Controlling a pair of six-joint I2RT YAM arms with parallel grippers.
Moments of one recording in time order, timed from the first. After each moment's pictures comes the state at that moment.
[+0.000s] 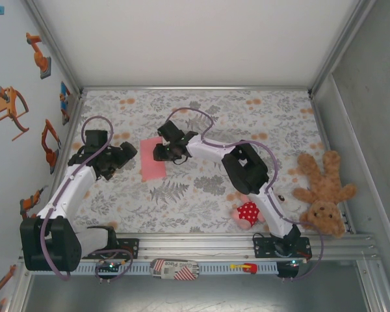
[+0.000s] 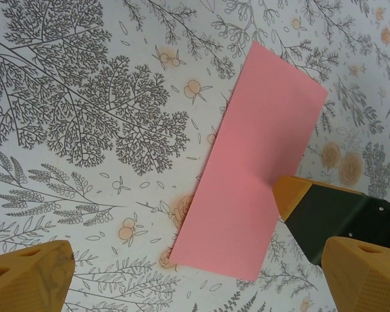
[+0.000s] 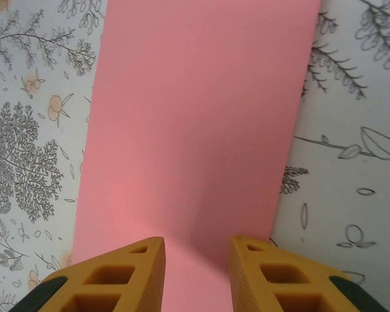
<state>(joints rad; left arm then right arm) -0.09 1.18 0.80 -0.63 0.15 -0.72 0.85 2.36 1.83 -0.41 -0.24 0.63</state>
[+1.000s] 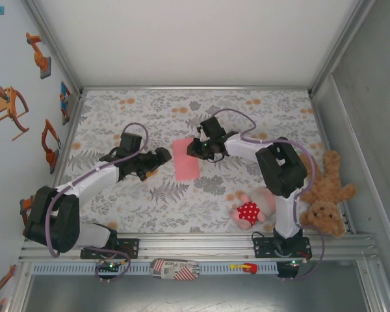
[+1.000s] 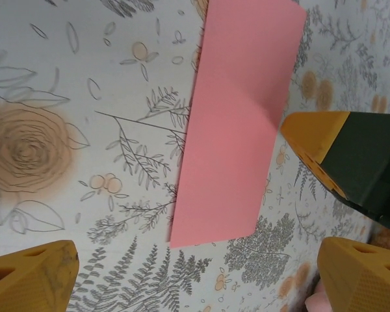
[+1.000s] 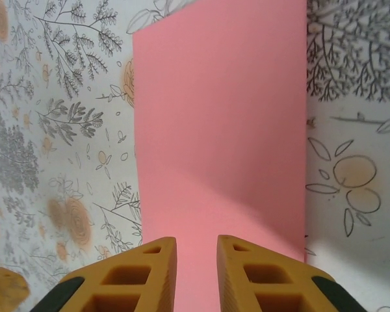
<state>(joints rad) -0.43 1.37 0.73 -0.29 0.35 -0.88 0.61 2.01 1.28 -0.20 -0.42 0.74</state>
